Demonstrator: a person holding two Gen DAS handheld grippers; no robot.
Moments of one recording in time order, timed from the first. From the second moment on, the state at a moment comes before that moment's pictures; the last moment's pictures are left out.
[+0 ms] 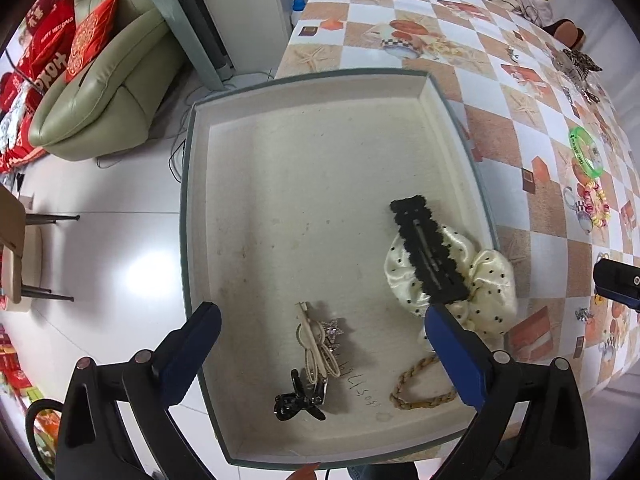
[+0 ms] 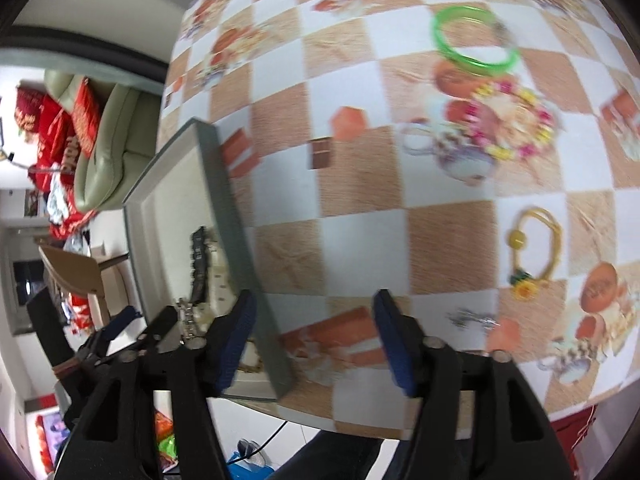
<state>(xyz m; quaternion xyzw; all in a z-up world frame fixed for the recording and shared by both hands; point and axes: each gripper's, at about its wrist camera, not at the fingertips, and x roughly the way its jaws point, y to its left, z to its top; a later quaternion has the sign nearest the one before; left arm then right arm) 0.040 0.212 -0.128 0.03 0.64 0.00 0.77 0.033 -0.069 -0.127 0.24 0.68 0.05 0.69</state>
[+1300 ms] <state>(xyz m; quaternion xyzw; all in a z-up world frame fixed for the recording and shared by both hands) 0.095 -0.010 -0.122 0.06 0.65 -0.14 0.75 0.100 -0.266 -0.136 0.25 0.66 -0.05 0.71</state>
